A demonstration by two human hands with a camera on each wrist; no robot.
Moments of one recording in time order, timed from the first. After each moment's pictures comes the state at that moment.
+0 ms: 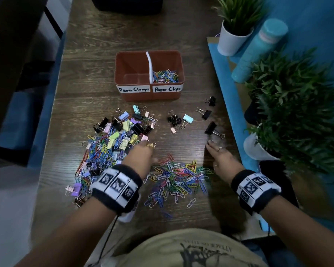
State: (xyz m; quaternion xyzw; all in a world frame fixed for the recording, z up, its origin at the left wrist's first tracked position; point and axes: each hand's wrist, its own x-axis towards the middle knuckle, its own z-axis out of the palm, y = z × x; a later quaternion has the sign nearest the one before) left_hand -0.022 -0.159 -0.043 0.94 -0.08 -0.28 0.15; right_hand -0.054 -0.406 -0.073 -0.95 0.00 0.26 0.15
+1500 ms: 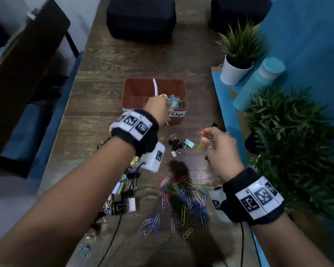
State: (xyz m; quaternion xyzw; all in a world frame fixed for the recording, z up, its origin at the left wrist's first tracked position) left_hand 0.120 -0.204 0.033 0.96 -0.04 -0.11 0.25; right_hand 0.013 -0.363 0.026 -0.94 0.06 0.02 0.33
